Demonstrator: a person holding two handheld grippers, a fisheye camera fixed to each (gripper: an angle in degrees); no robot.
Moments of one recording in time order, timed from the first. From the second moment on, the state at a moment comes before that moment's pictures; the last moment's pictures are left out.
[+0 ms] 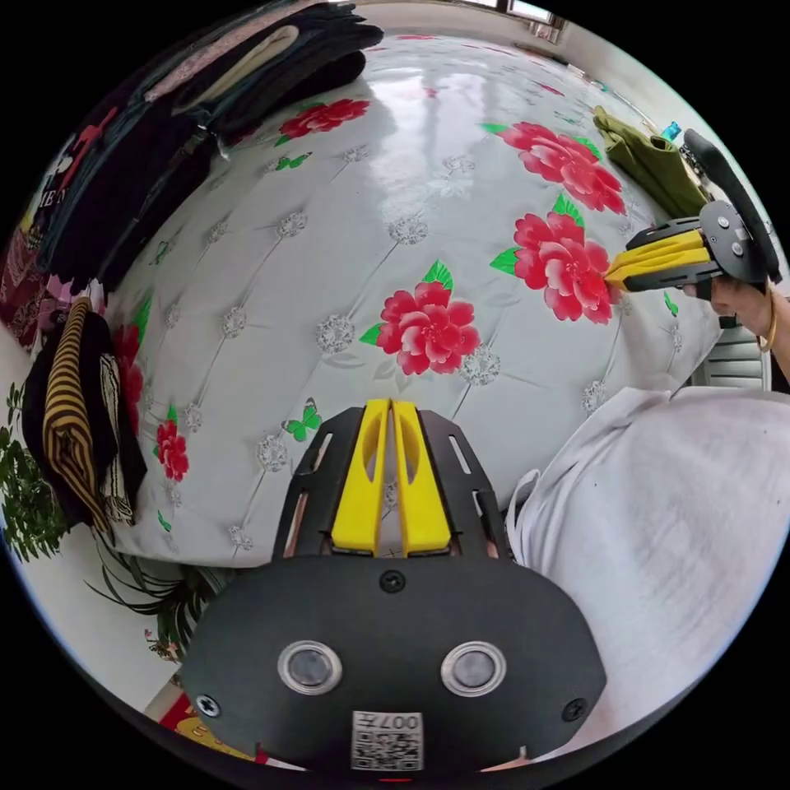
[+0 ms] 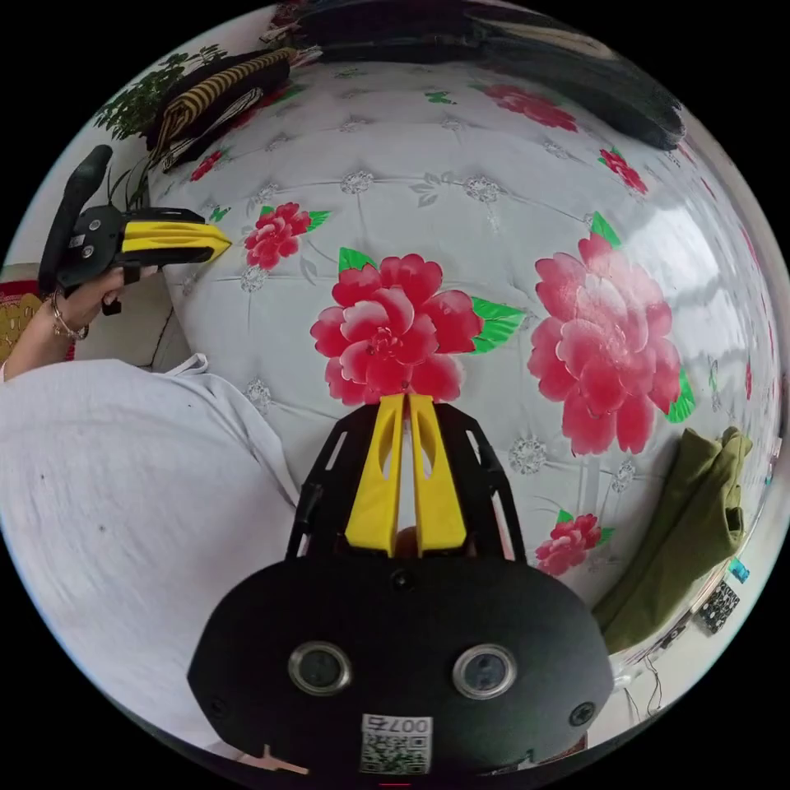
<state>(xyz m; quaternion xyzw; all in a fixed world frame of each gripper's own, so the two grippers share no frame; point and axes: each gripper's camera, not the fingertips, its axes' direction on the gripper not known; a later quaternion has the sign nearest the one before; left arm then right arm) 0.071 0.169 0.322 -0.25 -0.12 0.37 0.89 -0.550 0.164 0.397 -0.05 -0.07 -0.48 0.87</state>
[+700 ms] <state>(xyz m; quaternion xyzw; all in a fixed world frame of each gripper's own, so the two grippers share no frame) -0.036 0.476 0.105 -0.12 -0.13 -0.13 0.98 -0.628 0.264 0.388 -0.04 -0.28 -0.75 0.60</state>
